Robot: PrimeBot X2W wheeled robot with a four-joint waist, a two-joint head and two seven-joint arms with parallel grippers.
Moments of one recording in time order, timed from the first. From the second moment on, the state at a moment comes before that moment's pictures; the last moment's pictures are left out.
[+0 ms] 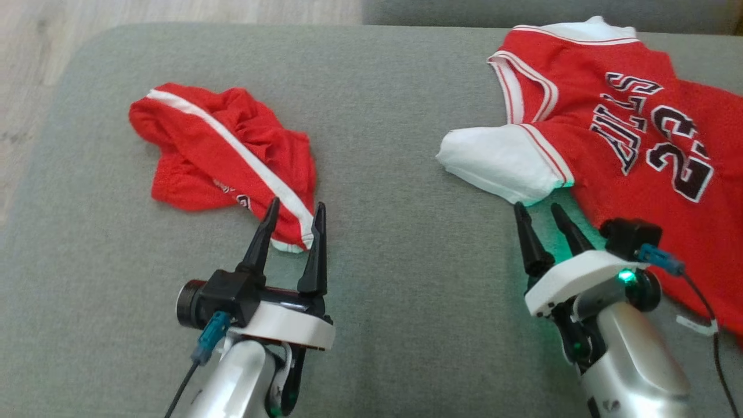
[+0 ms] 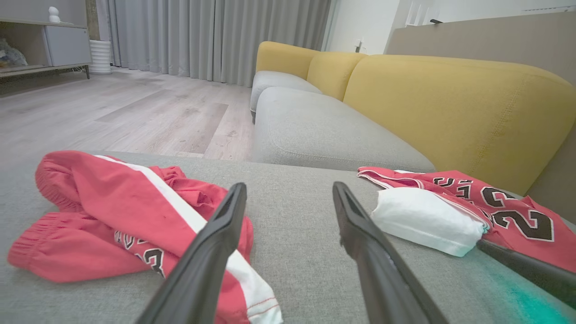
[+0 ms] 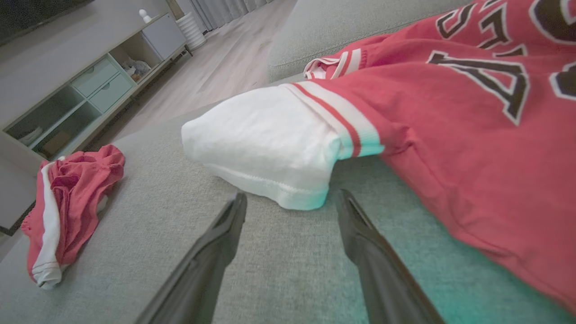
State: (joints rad) left arm -0.24 0.05 -0.43 0.29 -0.34 0.04 -0.25; right arm -0.30 -0.05 0.15 0.55 0.40 0.13 -0.05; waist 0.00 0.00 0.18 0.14
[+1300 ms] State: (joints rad) left arm -0.19 0.05 -0.40 0.29 -0.34 0.05 -0.25; right arm -0.12 -0.06 0.23 0.39 0.37 0.13 0.01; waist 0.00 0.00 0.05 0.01
